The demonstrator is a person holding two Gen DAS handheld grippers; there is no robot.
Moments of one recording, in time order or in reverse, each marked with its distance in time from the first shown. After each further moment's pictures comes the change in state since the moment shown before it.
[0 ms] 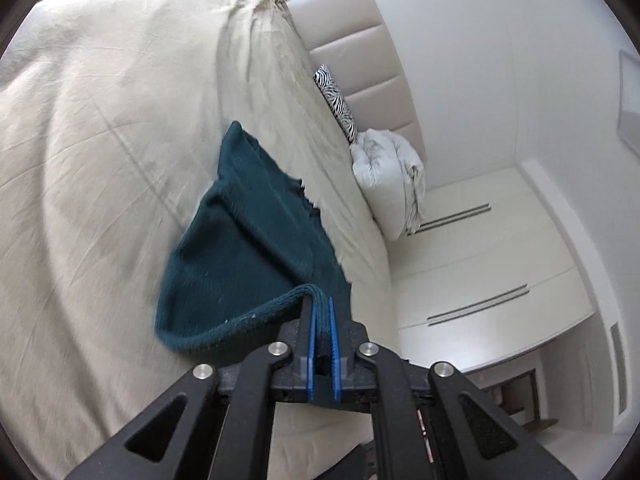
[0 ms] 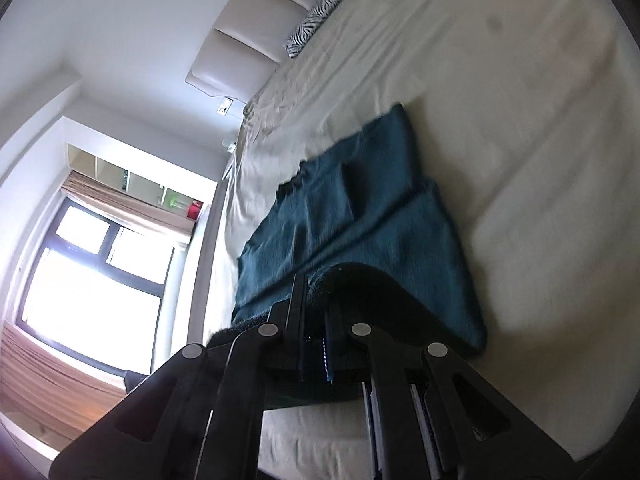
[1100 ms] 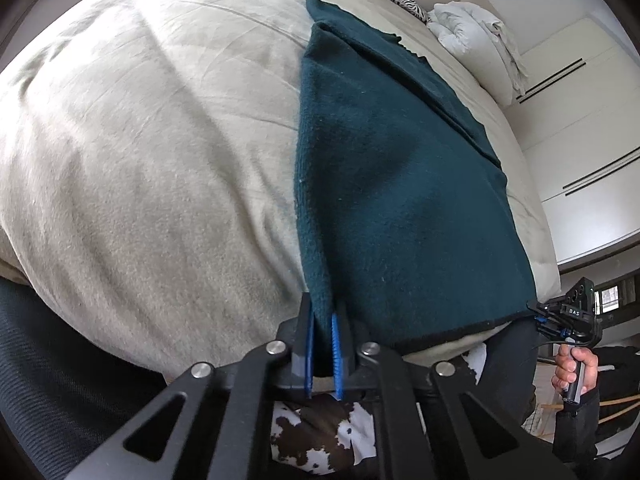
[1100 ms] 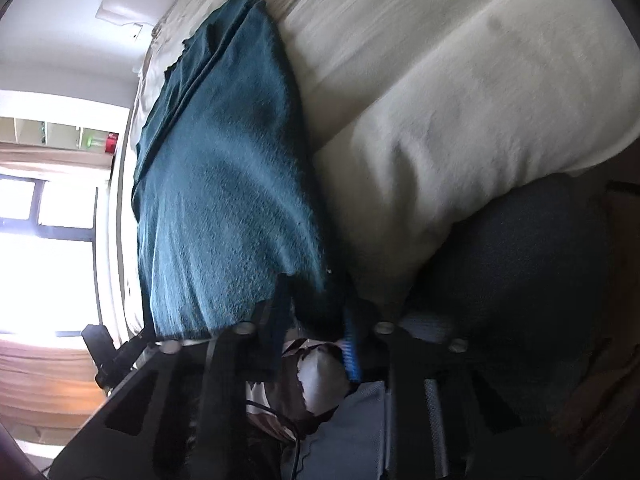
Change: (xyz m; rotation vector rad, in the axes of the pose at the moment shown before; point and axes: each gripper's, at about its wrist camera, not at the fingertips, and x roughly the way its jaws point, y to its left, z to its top) left arm -0.025 0.046 -0.136 0.307 0.332 0.548; right arm -0.057 -0.096 -0.161 0.107 0.342 -0.281
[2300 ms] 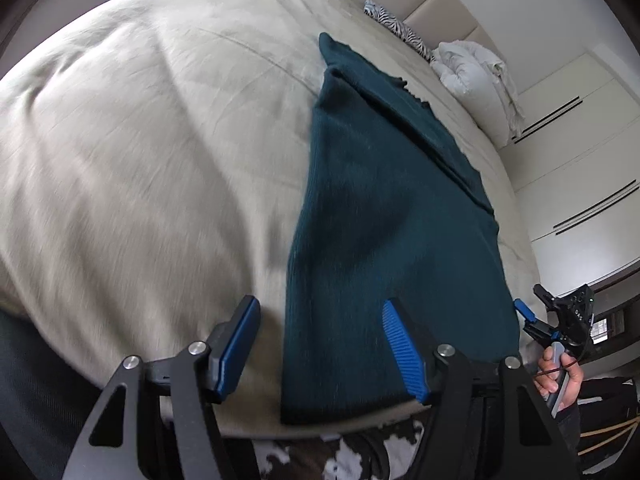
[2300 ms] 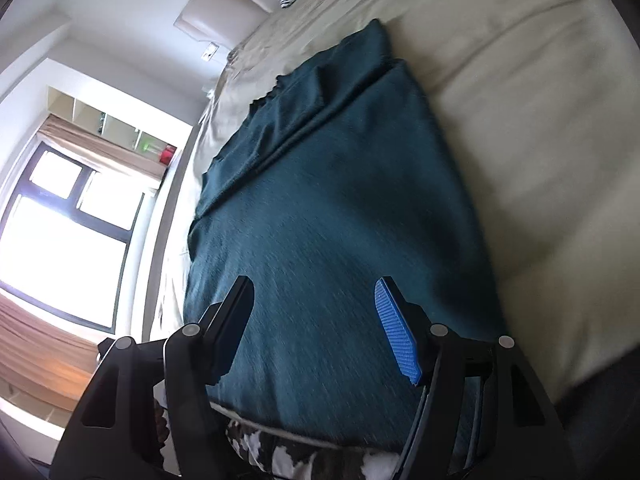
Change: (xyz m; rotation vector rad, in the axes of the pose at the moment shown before) left arm -0.012 0.015 0.013 -0.080 -0.116 -0.041; right arm 0.013 0.083 0.037 -0.182 -0.218 0.147
